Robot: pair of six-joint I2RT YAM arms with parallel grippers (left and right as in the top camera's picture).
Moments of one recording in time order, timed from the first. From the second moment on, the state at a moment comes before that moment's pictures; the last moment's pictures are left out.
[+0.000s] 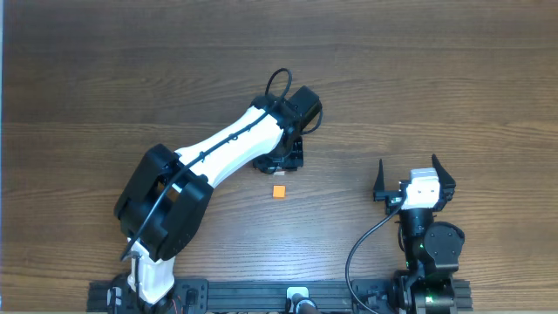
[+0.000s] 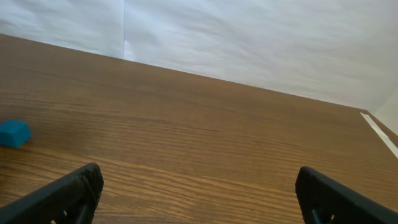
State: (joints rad) left arm -0.72 2.02 1.46 -1.00 0.03 -0.75; right arm 0.01 0.02 0.01 -0.07 0.00 -0.19
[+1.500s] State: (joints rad) left arm -0.88 1.75 1.15 -0.87 0.05 -0.93; right arm 0.01 0.02 0.01 -0.07 0.00 -0.19
